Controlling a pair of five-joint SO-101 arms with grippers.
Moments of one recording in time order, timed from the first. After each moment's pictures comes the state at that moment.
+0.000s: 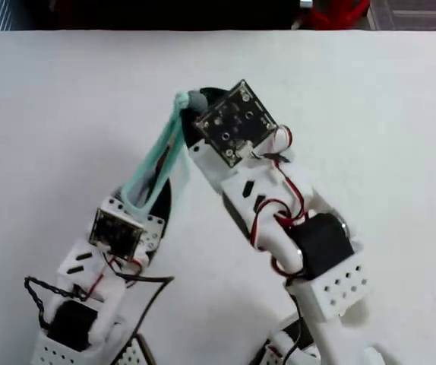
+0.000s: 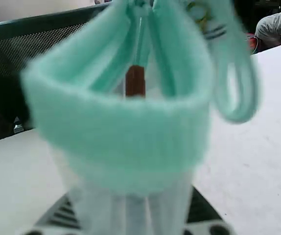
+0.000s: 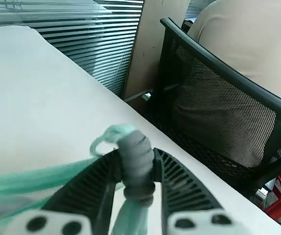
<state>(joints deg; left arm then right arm) 16.5 -104.9 86.9 42.3 -8.4 -34.5 -45.0 17.1 46.9 21.3</state>
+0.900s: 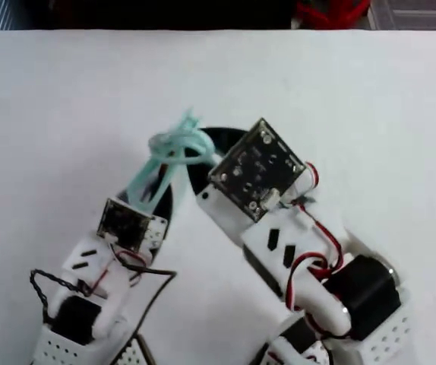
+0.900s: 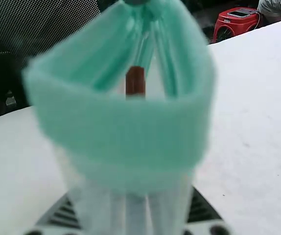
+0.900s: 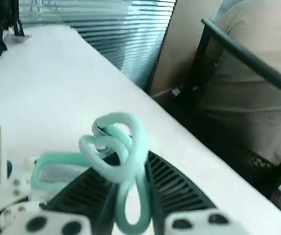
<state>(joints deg) 16.5 -104.0 87.6 43.1 -8.4 -39.7 -49.3 5.8 69.8 21.1</state>
